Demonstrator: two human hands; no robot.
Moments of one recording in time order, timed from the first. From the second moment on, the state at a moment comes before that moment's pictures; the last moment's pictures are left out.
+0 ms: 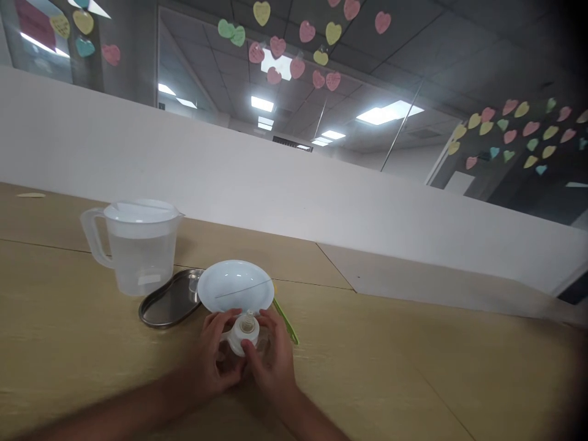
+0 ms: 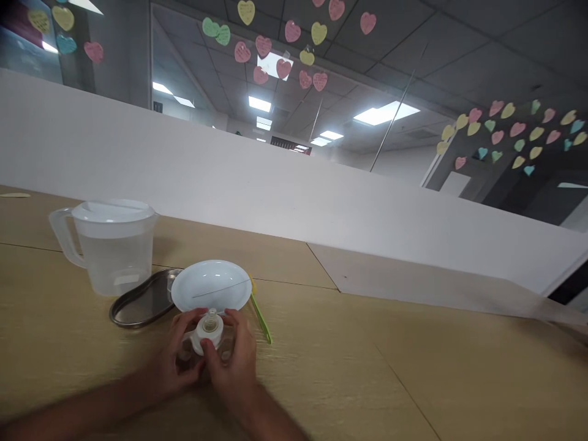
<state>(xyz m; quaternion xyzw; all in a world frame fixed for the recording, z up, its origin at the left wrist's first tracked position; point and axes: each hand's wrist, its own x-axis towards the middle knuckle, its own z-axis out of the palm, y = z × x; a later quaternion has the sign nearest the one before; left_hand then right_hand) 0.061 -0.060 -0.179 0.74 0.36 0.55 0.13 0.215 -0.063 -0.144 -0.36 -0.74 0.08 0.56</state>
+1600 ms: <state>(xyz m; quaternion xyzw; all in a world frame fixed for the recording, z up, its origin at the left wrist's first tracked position) -0.041 0.054 -0.152 0.73 0.54 0.41 0.12 0.216 -0.062 -0.145 -0.31 -0.81 -0.07 0.49</state>
